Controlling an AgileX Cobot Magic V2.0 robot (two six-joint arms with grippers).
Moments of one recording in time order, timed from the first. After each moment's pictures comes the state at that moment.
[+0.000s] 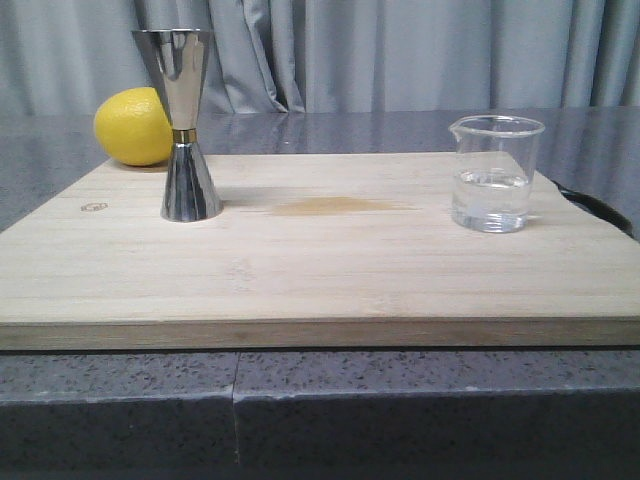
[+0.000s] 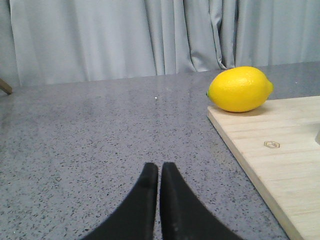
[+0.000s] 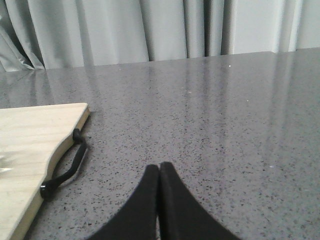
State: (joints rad) left arm -0.15 0.00 0.00 0.07 0.09 -0.02; right arm -0.09 -0.01 0.02 -0.05 0.10 0.09
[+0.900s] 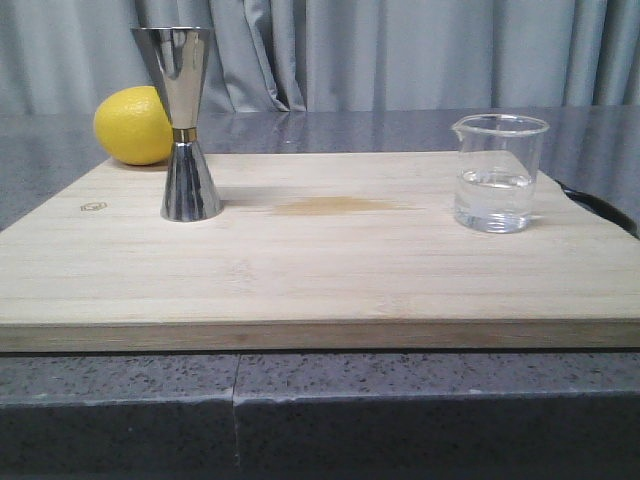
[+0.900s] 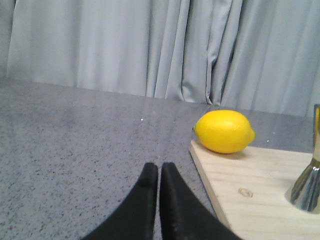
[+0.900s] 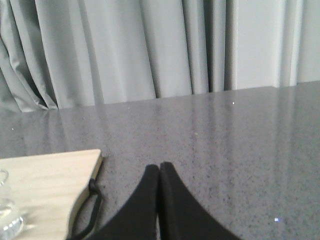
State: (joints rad) left arm -0.15 0.00 -0.05 -0.16 0.06 -0.02; right arm -0.09 -0.01 -0.13 -0.02 0.14 0.09
